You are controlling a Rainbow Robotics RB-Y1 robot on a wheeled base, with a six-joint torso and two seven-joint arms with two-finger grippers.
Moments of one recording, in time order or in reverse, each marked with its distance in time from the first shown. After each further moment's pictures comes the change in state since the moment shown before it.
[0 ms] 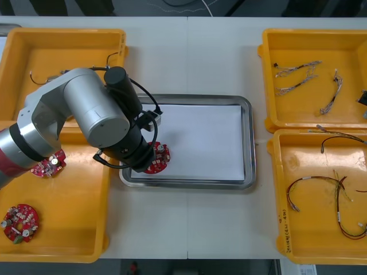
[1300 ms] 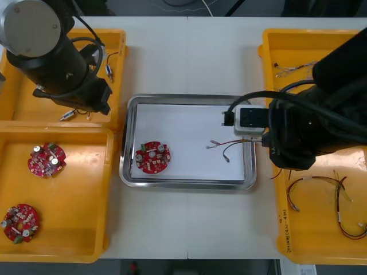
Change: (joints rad) right arm -0.540 0.143 0.711 0.044 0.101 0.001 0.000; left arm -0.062 -0.014 0.502 0.050 -0.004 0.342 0.000
